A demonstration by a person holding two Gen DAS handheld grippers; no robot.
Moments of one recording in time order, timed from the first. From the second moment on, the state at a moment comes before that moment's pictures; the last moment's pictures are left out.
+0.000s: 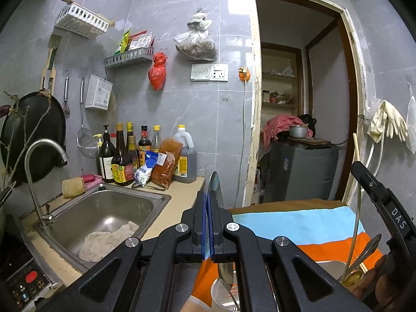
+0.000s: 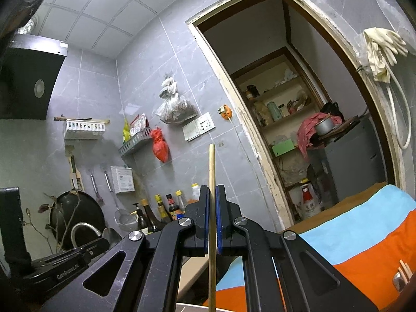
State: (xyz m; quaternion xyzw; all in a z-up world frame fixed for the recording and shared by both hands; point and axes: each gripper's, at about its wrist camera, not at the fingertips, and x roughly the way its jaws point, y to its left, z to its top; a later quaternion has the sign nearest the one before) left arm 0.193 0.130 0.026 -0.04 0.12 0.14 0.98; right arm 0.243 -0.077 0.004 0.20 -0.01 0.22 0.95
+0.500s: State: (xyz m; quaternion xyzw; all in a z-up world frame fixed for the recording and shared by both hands) left arm 0.190 0.123 0.020 -0.04 0.14 0.10 0.98; right arm 0.248 -0.079 -0.008 0.20 0.01 0.22 0.95
